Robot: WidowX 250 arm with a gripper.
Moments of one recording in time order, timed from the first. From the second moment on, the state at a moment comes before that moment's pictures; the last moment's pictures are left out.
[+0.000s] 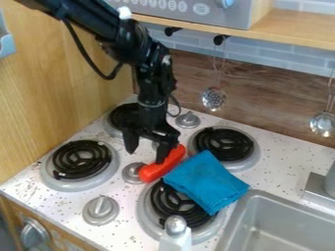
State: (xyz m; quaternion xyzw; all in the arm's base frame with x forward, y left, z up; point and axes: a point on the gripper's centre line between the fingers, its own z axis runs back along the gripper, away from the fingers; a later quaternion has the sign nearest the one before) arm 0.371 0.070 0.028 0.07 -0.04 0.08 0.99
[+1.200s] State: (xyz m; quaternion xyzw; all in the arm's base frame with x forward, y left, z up) arm 0.393 0.069 -0.004 0.06 -0.03 0.07 1.00
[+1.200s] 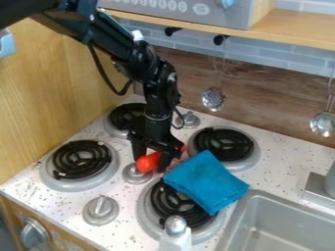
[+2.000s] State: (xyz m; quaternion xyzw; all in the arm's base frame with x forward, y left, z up) arm 0.370 0.062 0.040 0.03 -0.07 0.06 0.99
